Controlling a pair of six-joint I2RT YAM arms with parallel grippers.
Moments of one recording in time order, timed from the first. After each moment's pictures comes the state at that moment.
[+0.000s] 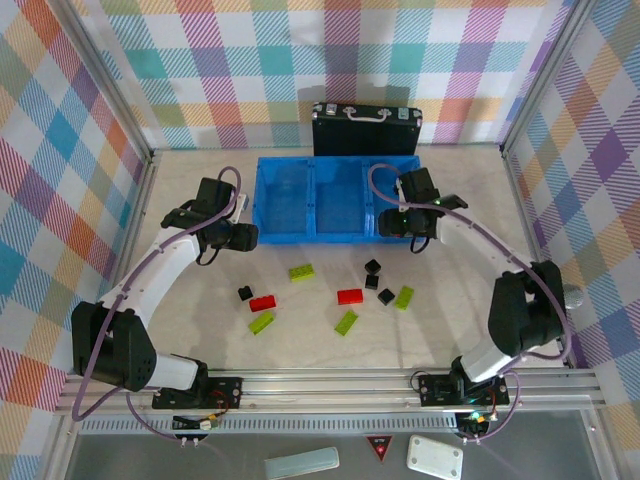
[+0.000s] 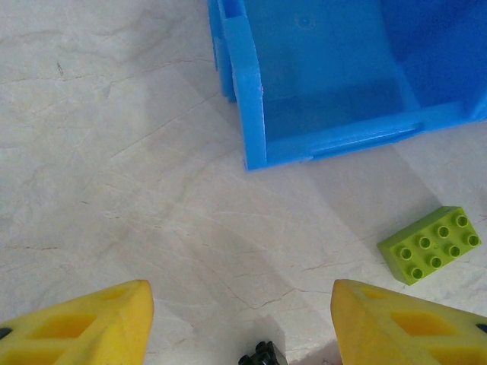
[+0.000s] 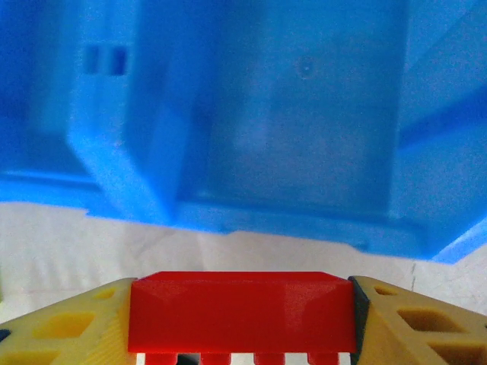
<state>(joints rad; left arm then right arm) -0.24 1.39 1.13 -0.77 0.00 -0.05 0.36 1.59 1.22 -0.66 0.01 0.26</state>
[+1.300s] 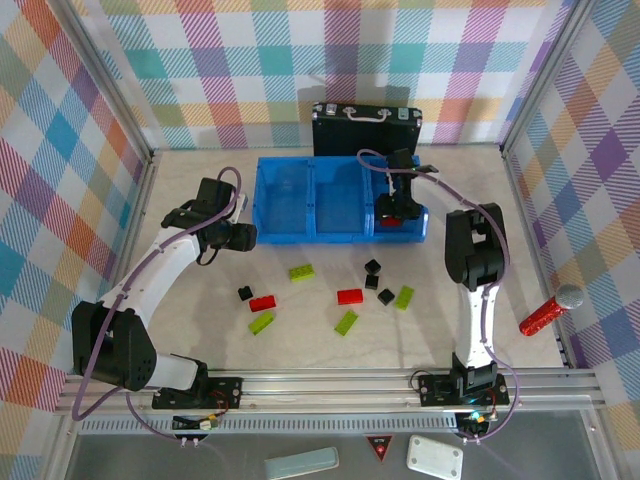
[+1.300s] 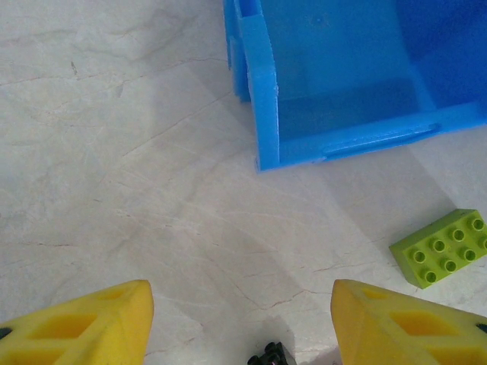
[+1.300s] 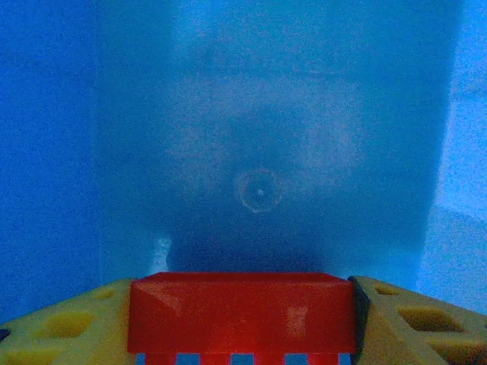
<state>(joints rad) -0.24 1.39 1.13 -0.77 -0.03 -0.05 0.27 2.14 1.69 -0.79 0.02 0.19</state>
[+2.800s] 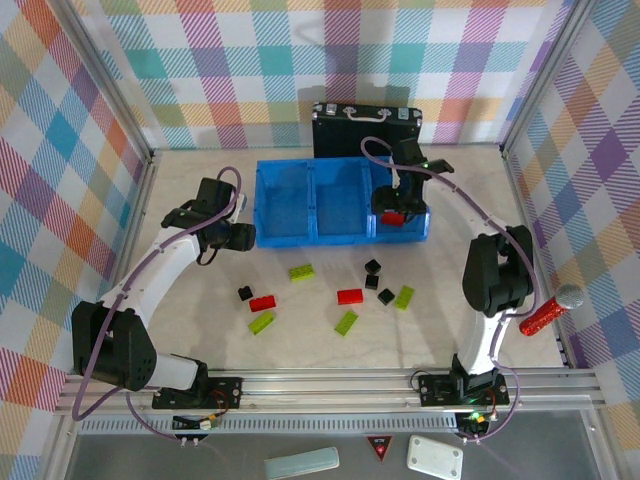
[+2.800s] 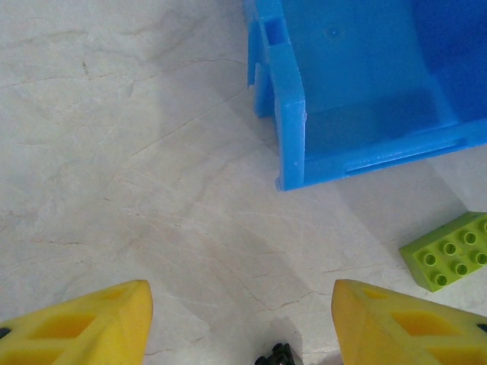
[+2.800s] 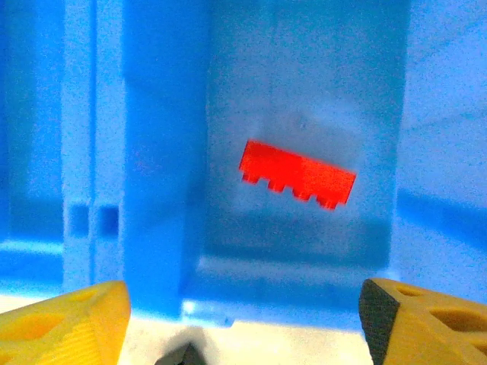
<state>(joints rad) -0.24 1.39 1.13 -0.77 -0.05 -0.05 0.34 1.85 1.59 -0.89 -0.01 0.25</state>
